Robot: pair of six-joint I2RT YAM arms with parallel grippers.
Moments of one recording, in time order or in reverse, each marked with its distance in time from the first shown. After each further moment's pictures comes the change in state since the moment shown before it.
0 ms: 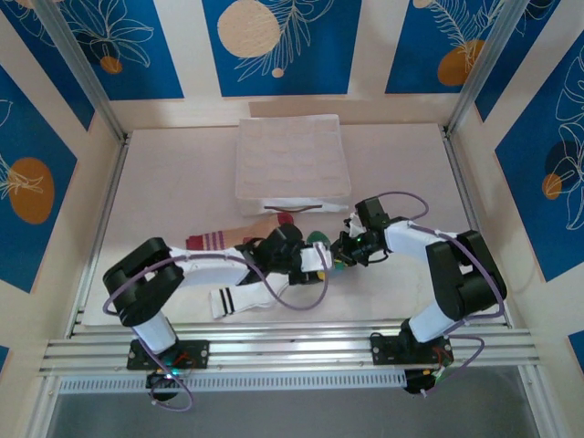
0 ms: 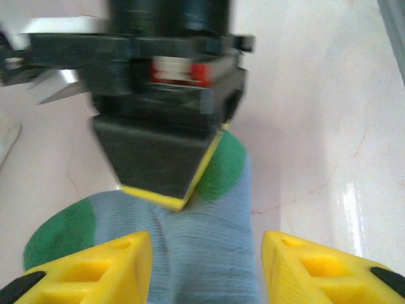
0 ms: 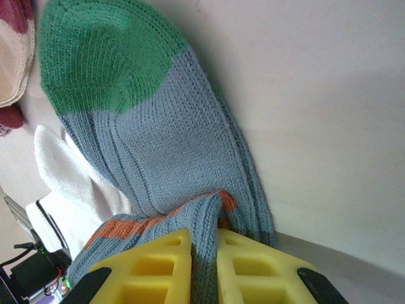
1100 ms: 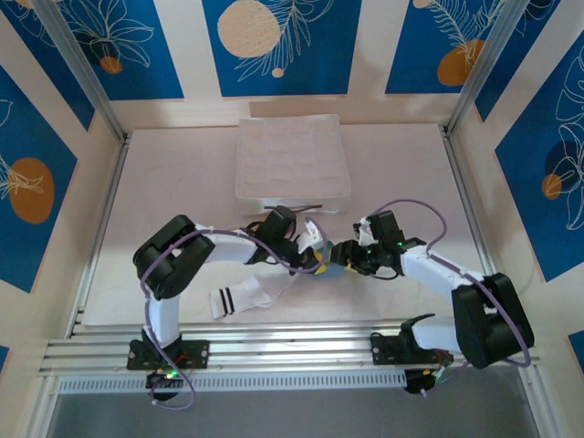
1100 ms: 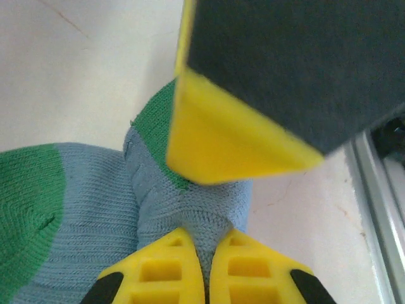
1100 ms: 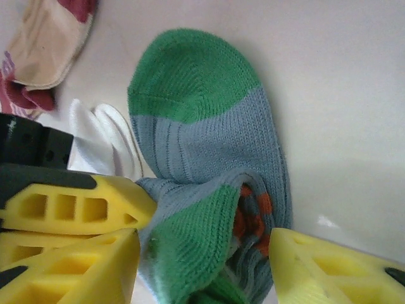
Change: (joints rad) left arm 0.205 0.241 0.111 0.043 0.565 -0.425; right arm 0.005 -0.274 -0.195 0.108 0.044 -0.001
